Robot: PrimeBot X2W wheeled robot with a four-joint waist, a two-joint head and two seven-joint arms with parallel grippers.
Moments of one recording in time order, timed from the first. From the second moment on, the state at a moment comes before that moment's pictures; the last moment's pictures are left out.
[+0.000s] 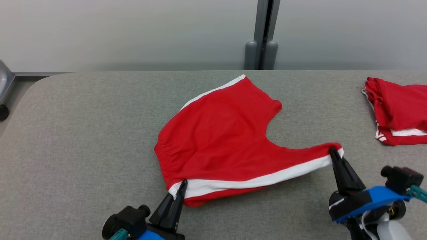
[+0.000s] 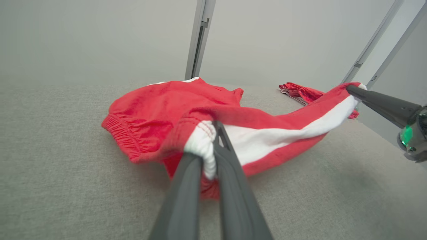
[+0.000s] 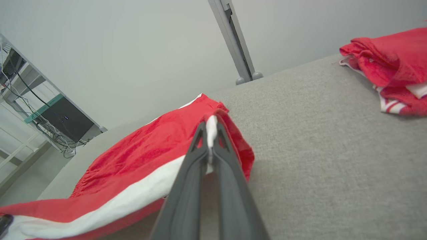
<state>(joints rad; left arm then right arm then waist) -0.03 0.23 -0.53 0.20 -0.48 -0.11 -0.26 -0.08 -0.11 0.04 0.20 0.57 0.13 -0.07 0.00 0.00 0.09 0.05</state>
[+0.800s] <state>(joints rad) -0.44 0.14 -0.44 0.30 -0.48 -0.12 -0.26 -0.88 -0.16 0.08 0.66 0.40 0.13 0.05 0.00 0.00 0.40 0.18</state>
